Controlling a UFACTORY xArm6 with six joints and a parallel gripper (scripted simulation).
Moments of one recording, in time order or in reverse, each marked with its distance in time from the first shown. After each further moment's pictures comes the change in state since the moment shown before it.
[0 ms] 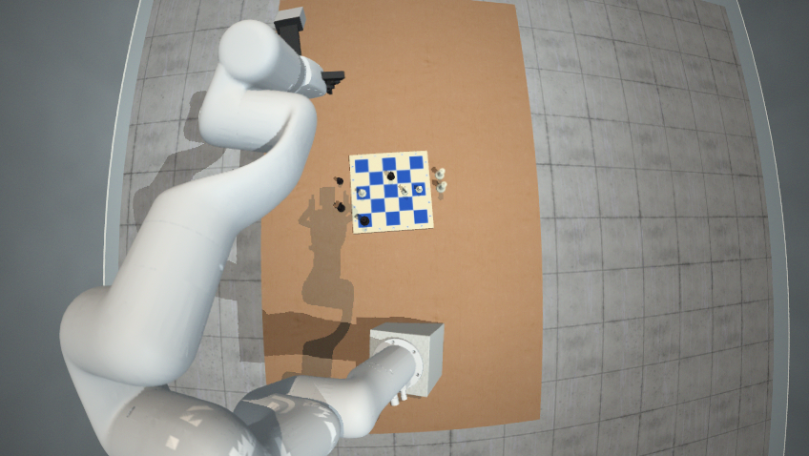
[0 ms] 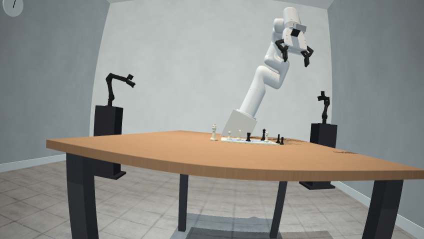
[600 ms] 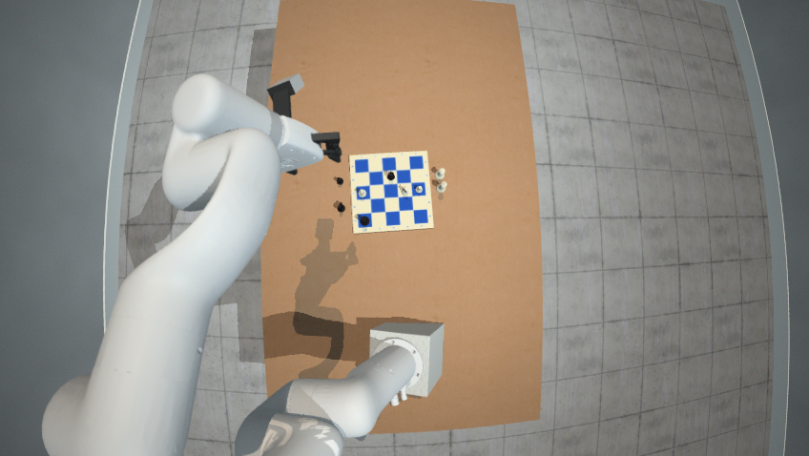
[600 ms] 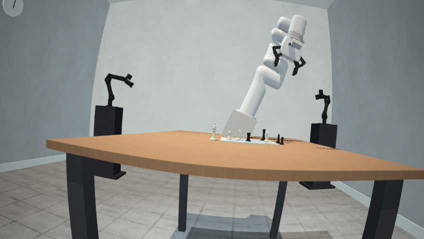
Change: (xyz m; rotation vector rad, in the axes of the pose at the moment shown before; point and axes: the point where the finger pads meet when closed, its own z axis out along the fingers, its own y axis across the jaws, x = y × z) arm -0.136 0.003 -0.040 -0.239 -0.330 -0.062
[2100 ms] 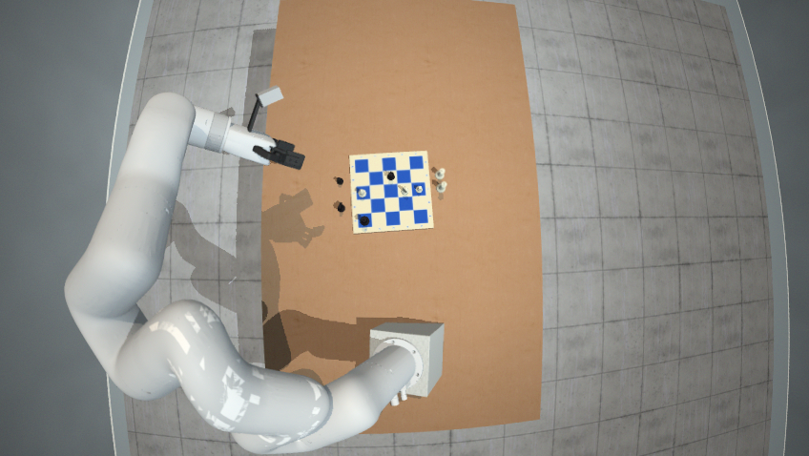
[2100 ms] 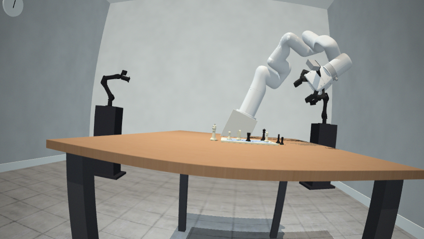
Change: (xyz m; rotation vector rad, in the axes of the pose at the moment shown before) arm 0.053 -0.088 0.077 -0.661 -0.039 0.703
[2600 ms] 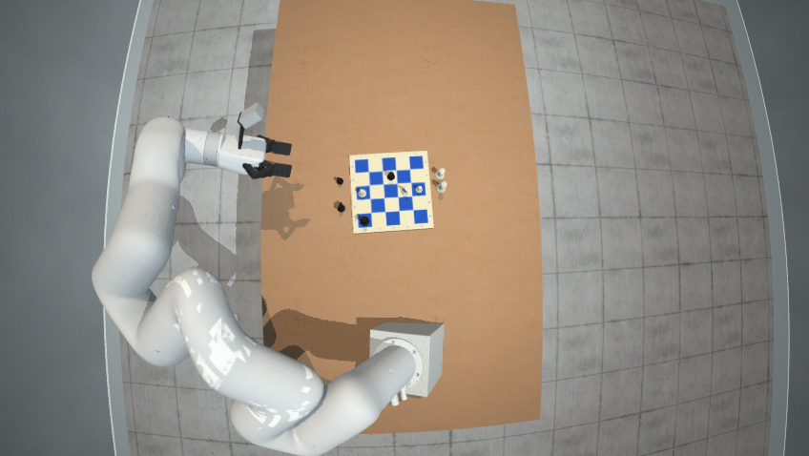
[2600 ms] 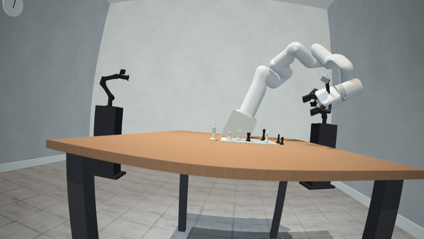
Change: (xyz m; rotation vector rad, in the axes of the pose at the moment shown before) arm -0.025 -0.058 0.006 -0.130 0.199 0.338
